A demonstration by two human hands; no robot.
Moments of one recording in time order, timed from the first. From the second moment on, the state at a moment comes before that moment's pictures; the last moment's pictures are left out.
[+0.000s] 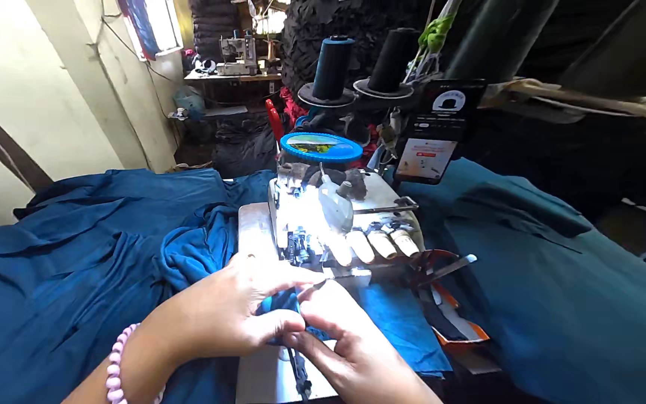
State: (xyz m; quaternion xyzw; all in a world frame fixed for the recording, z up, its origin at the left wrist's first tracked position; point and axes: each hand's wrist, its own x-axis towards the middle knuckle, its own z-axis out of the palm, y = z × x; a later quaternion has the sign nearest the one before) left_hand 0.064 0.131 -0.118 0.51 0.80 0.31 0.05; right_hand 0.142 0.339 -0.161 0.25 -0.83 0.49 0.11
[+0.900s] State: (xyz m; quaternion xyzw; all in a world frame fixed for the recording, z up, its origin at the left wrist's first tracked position) left_hand 0.065 0.149 -0.125 0.58 0.81 -0.01 -0.10; right_hand 0.130 0.349 -0.220 0.25 -0.75 0.61 0.02
